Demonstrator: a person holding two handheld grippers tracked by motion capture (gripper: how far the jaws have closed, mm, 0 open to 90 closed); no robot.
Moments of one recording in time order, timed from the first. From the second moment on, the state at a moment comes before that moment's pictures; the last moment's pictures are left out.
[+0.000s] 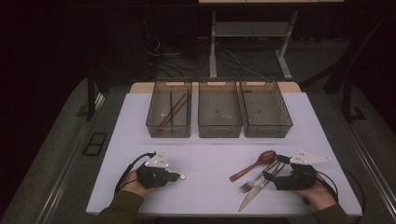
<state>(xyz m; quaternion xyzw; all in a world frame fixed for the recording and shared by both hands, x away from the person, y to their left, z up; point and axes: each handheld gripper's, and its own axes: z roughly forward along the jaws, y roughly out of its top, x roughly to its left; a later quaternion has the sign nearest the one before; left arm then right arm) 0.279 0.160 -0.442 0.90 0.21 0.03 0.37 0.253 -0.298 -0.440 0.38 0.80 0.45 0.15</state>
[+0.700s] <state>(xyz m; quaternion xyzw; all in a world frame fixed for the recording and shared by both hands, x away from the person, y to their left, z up) 0.309 0.144 -0.439 0.91 0.22 0.08 0.35 0.254 -0.295 -0.442 0.38 0.80 0.45 0.15</state>
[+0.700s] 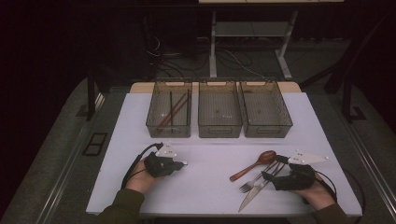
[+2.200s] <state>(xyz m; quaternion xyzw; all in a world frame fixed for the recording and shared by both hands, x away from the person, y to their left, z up) 0.301 0.216 -0.439 0.88 0.32 0.08 0.35 0.253 -0.295 -0.440 0.37 0.80 0.45 0.15</state>
